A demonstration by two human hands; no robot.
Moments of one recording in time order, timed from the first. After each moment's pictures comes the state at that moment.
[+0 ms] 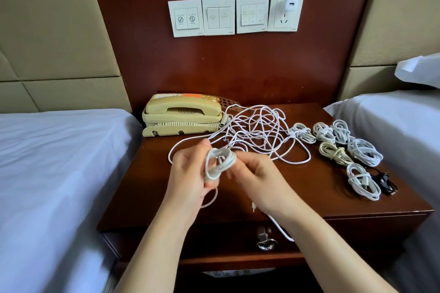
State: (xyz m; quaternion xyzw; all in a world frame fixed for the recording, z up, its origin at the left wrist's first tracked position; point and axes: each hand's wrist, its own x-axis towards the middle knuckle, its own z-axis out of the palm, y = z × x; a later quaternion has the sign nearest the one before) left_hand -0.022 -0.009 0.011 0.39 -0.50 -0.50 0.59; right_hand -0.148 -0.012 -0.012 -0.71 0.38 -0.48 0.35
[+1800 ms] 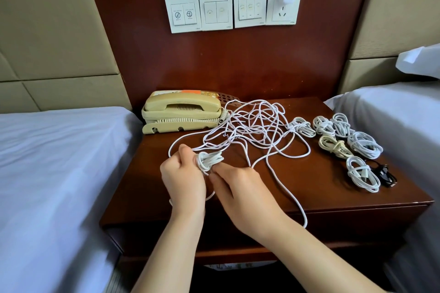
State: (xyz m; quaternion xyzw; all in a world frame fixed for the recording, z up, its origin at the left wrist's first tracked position) left_hand -0.027 -0.030 -0.019 0.57 -0.37 -0.28 0.68; right_hand -0.127 0.009 -0.019 -0.79 0.45 -0.38 0.14
